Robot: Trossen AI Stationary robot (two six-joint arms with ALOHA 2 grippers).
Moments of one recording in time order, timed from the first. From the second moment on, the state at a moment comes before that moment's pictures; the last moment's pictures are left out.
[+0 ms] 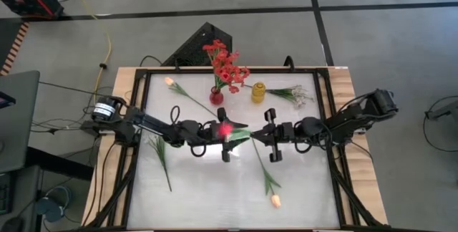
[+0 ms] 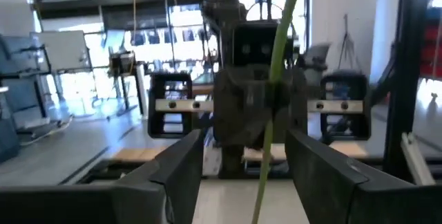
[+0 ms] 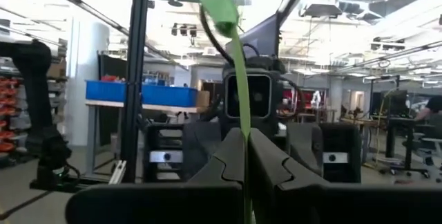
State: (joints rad) left arm -0.16 1.72 0.88 1.07 -0.26 0.13; right arm 0.20 1.46 0.43 1.43 0.10 -0.10
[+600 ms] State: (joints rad) left arm -0.16 1.71 0.96 1.01 -0.27 0.20; right arm 0.15 1.49 0.43 1.40 0.10 -0.07
